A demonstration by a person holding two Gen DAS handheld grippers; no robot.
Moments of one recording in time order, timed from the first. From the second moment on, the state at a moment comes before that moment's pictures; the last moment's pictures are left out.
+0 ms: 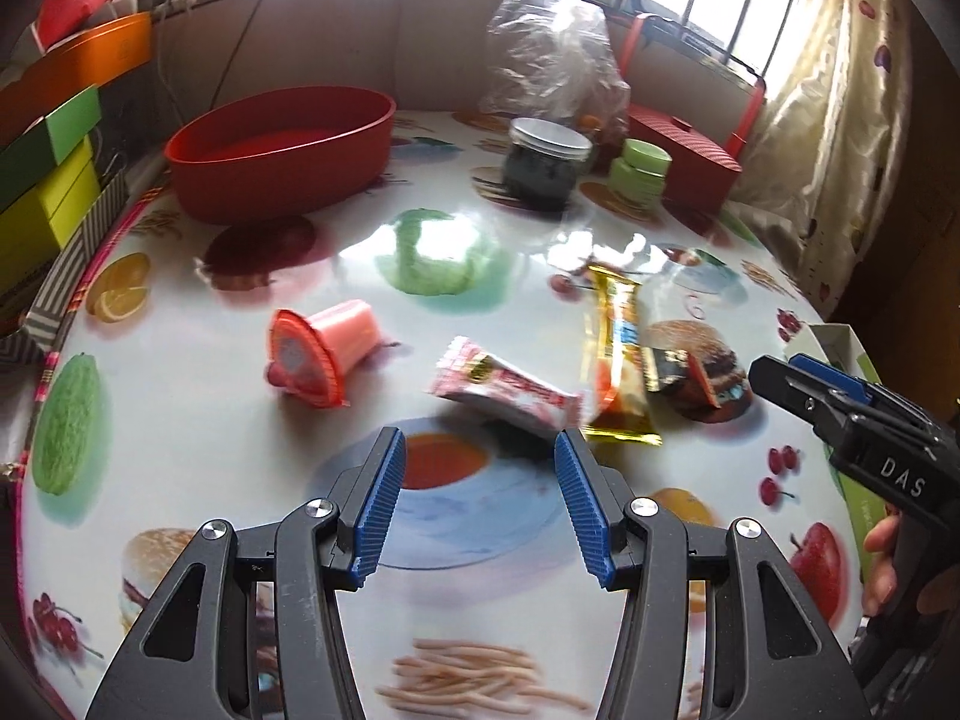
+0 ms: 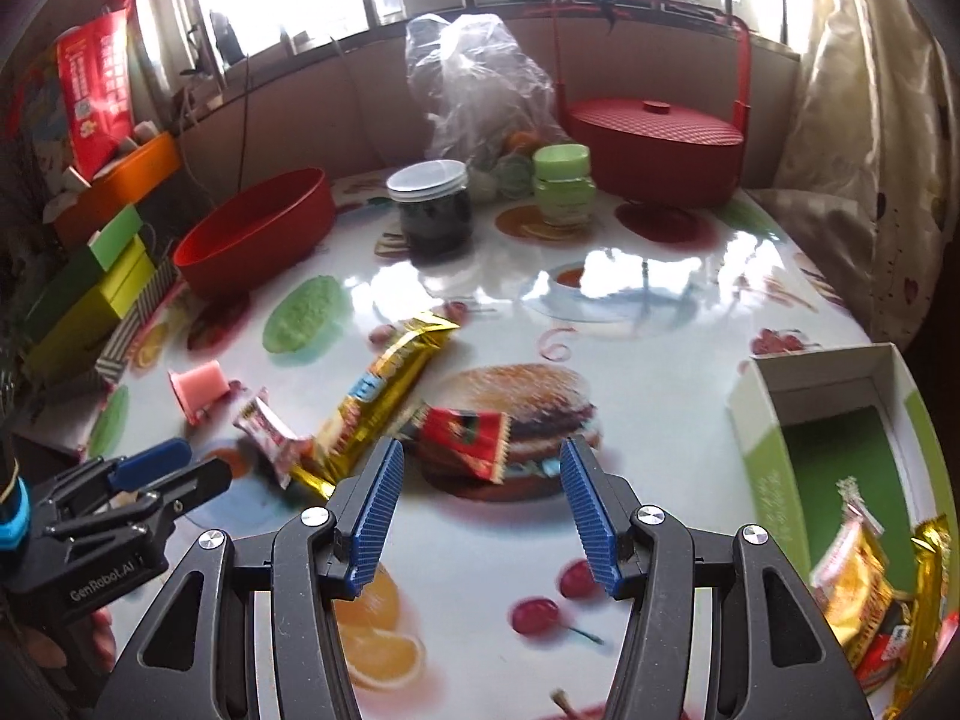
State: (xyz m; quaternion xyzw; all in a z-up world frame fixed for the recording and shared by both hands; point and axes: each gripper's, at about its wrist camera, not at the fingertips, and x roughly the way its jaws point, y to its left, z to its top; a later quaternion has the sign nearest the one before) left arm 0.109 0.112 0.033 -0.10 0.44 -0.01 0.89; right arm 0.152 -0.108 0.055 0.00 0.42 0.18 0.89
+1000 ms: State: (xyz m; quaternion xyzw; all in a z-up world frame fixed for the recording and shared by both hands) left arm 0.154 0.179 0.022 -0.09 0.43 0.00 0.90; right arm 0.202 -0.039 0.028 0.00 0.46 0.19 0.87
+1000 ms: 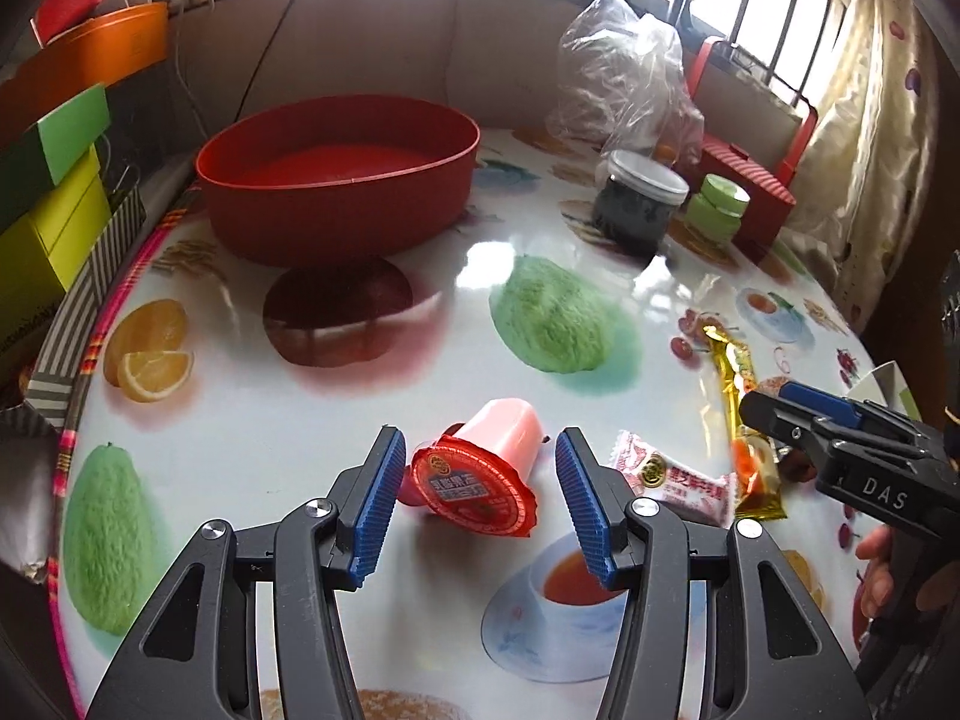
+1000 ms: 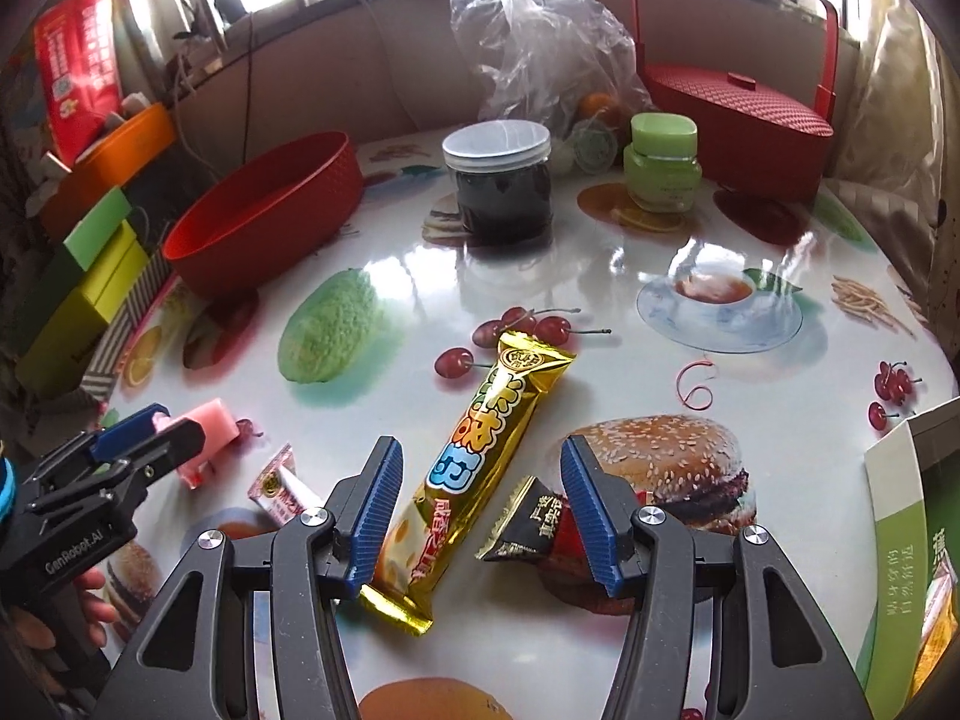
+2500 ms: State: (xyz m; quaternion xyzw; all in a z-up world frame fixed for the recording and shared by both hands) left arm 0.131 0.160 0.023 -0.12 0.41 -0.02 0.90; right arm 0.182 -0.043 0.033 -0.02 0.45 0.19 0.87
